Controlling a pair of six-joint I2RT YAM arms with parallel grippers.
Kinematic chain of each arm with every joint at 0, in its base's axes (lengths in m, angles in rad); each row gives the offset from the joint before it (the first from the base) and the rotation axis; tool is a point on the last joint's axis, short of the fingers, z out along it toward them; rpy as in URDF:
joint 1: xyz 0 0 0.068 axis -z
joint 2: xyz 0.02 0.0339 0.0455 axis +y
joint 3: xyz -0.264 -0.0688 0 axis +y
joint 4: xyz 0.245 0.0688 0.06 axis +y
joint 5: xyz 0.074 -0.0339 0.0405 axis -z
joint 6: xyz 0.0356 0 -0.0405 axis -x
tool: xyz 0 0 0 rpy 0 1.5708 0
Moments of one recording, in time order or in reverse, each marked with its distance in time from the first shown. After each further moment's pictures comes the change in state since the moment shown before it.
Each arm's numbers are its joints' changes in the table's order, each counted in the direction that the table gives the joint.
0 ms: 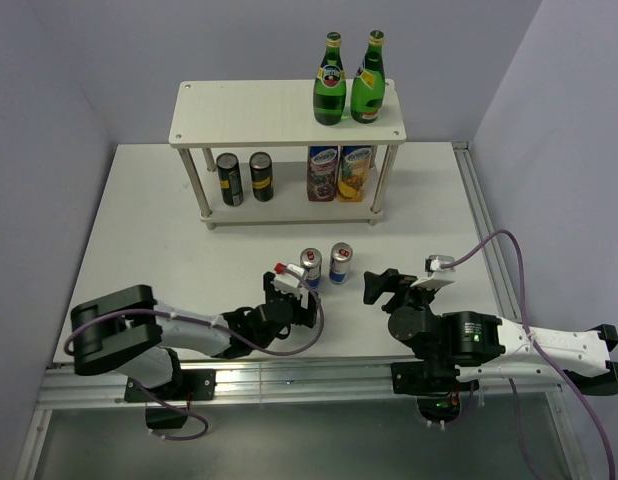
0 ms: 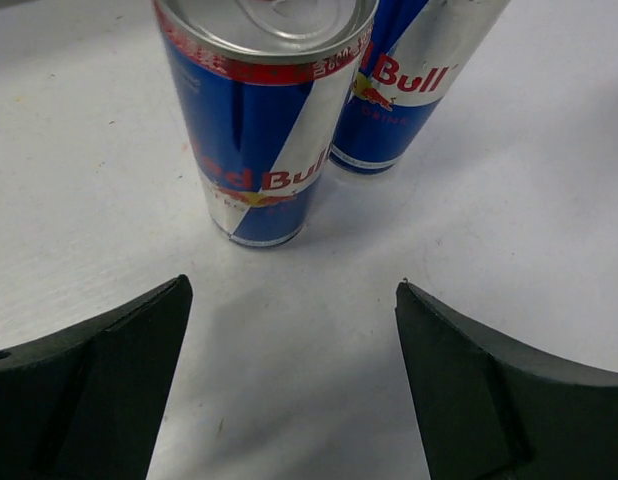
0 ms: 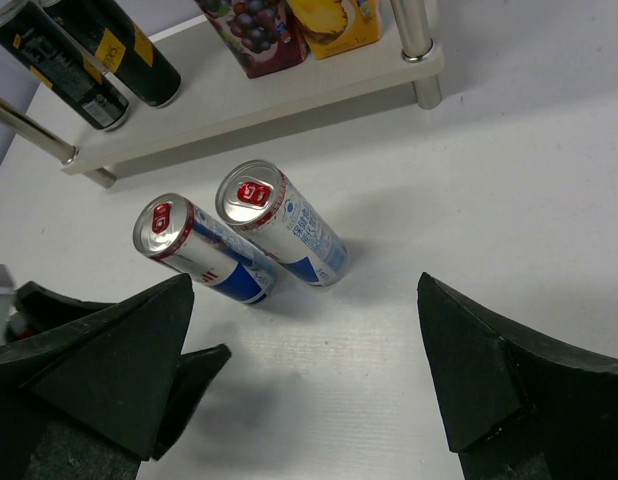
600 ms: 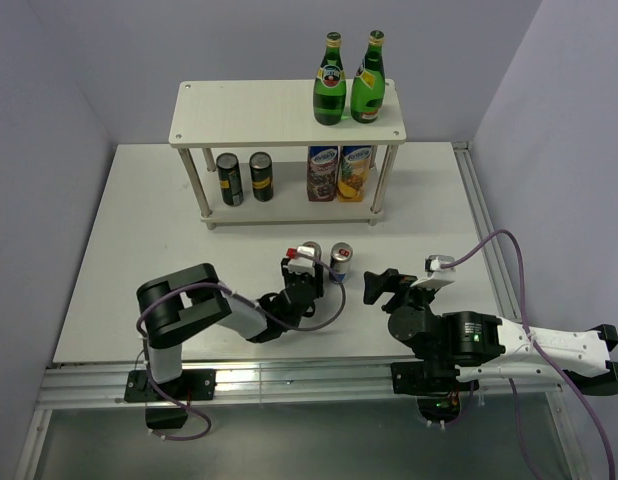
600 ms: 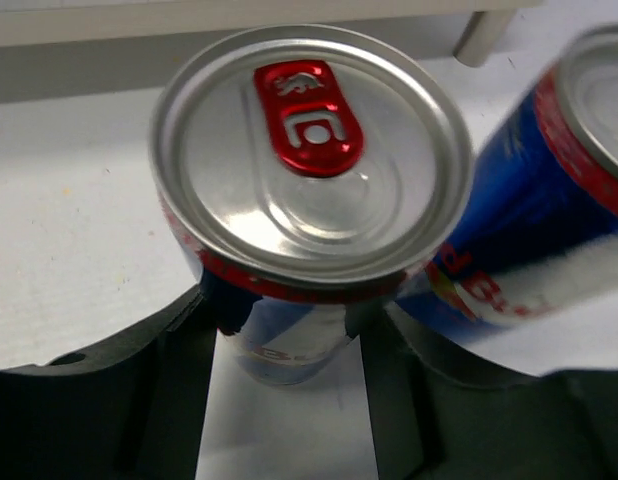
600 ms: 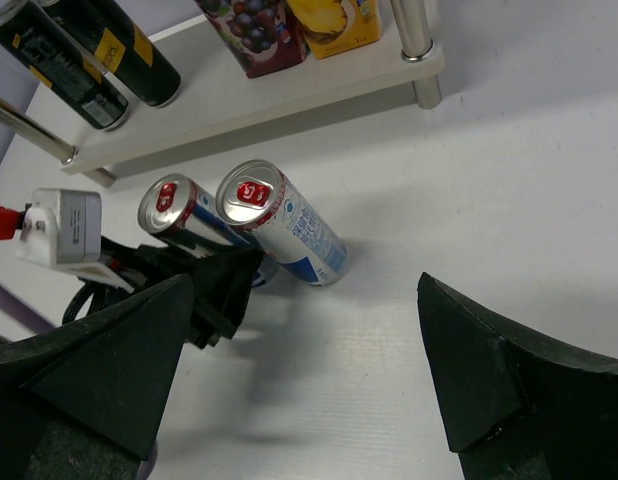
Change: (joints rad) left arm -0.087 0.410 -0.210 -0.285 -0.195 -0.031; right arm 0.000 0.000 0.000 0.000 0.000 0.000
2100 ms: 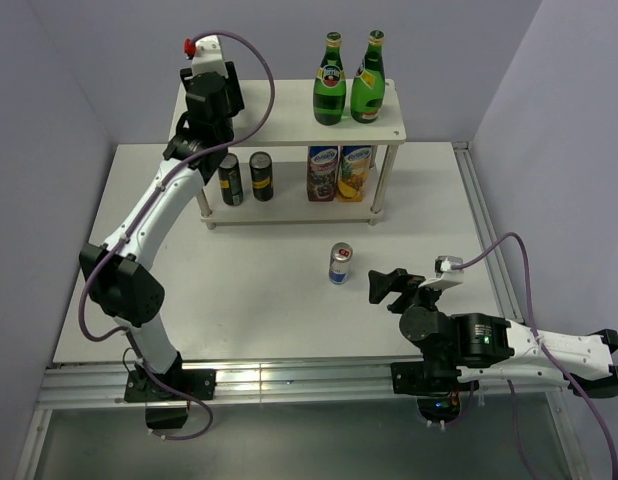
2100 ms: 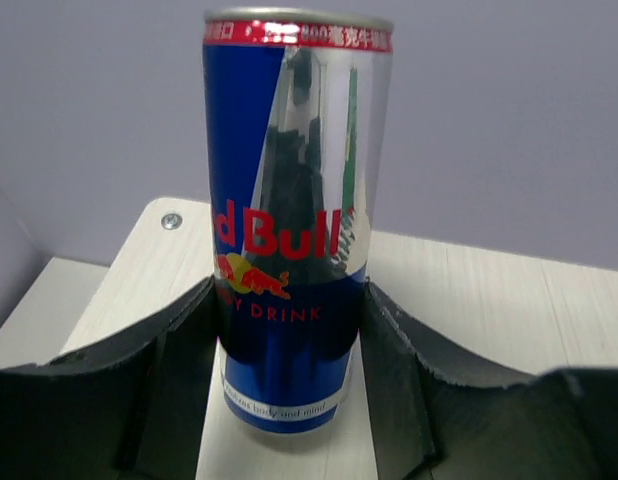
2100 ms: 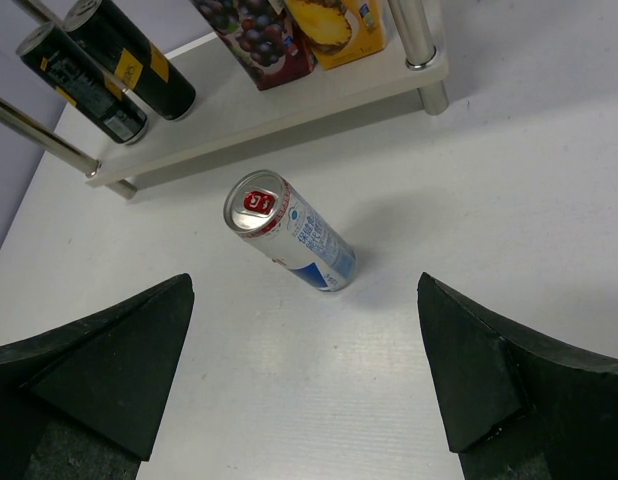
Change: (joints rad) left arm -0.736 -0.103 -1.204 0.969 0.222 -0.322; right arm 0.000 -0.085 0.016 -0.009 0.000 0.020
